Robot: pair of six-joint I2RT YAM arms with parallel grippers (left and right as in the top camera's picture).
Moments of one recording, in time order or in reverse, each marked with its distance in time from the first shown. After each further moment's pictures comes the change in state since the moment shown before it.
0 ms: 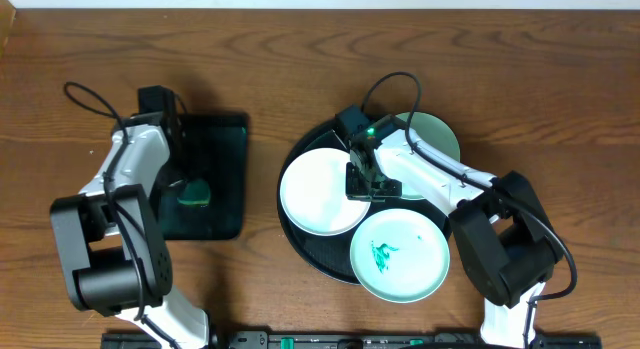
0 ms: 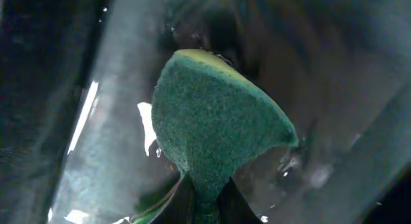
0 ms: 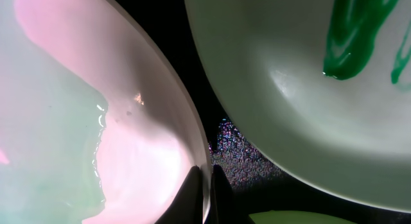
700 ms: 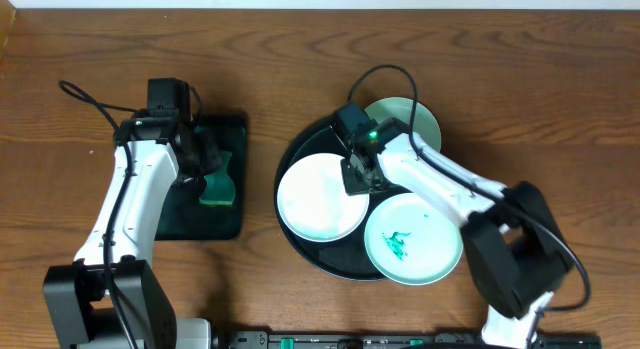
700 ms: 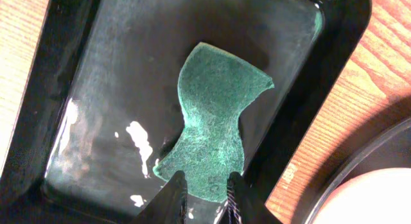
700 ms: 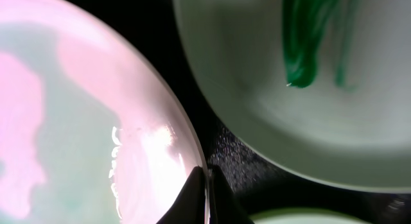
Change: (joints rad) left arm -0.104 -0.253 0.000 -0.128 0.002 -0.098; right arm 0.023 -0.082 -0.021 0.113 0.069 -0.196
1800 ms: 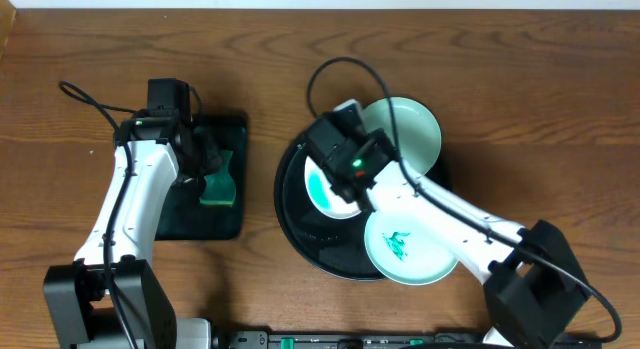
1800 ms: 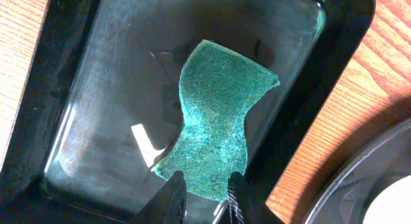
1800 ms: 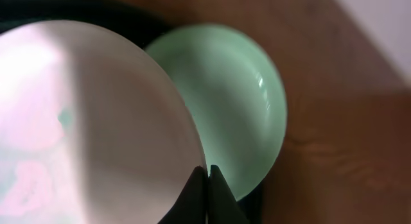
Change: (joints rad) left arm 0.000 0.000 0.000 -0.003 0.000 -0.006; right arm 0.184 -0.121 0.001 0.089 0.657 -0.254
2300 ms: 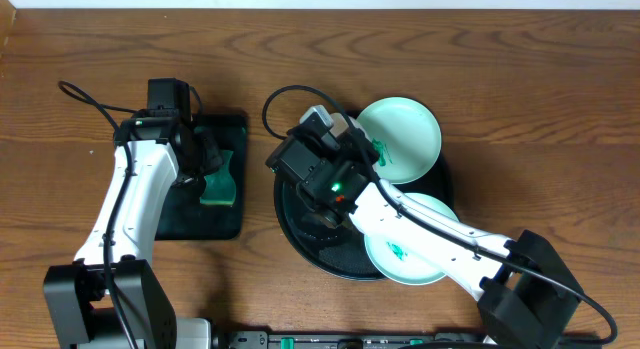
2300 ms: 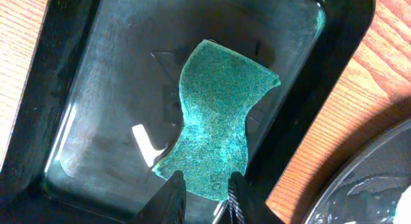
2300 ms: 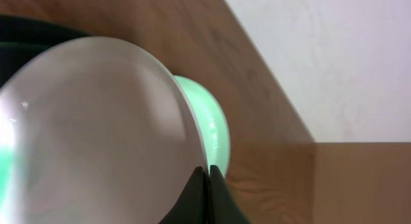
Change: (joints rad) left arm 0.000 0.000 0.000 0.000 0.000 0.000; right arm 0.106 0.000 0.000 0.112 0.253 -0.254
